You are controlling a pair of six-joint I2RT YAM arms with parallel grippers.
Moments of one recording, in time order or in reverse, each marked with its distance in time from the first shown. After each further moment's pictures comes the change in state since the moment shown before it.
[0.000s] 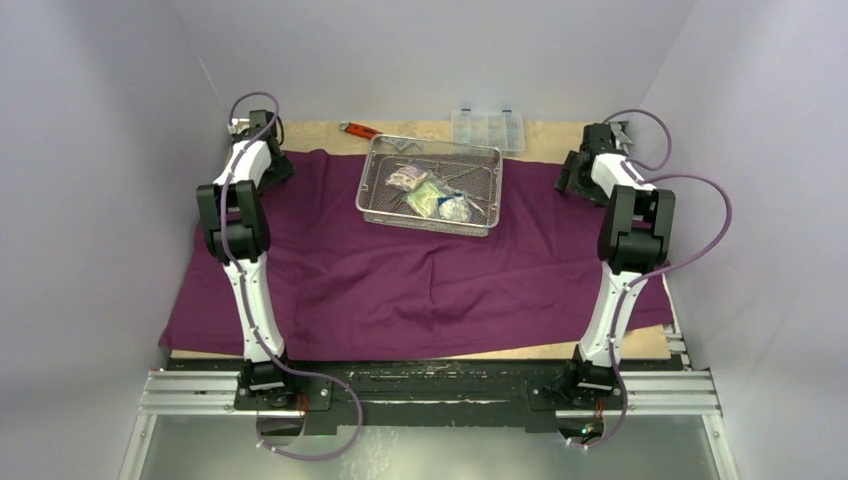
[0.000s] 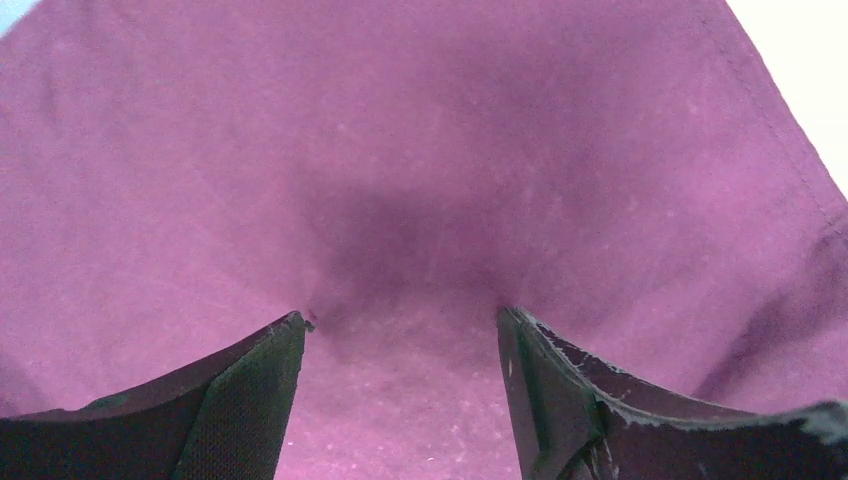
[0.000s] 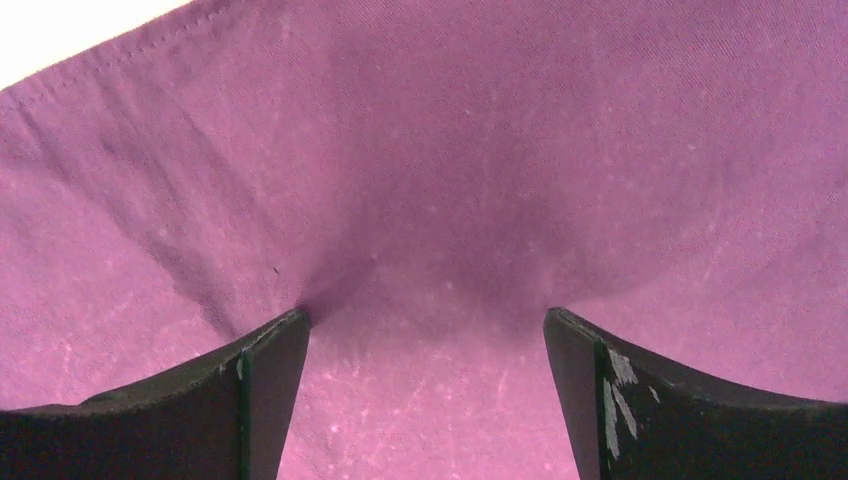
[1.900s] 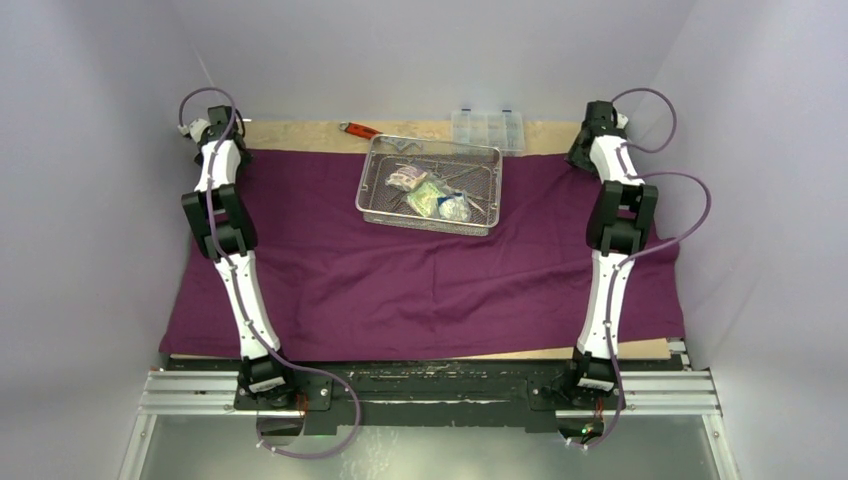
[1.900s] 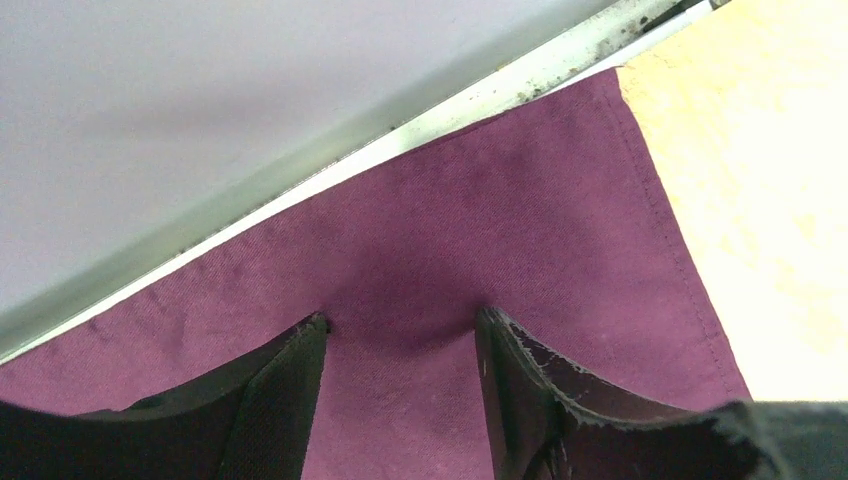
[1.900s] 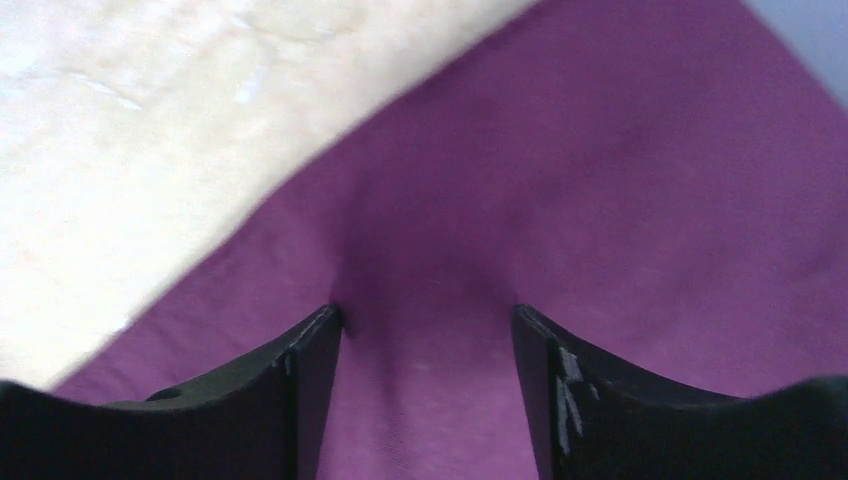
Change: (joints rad) left arm 0.158 0.222 0.344 -0.004 -0.115 -0.149; right arm -0.013 0.370 0.607 -0.095 0.057 0.089
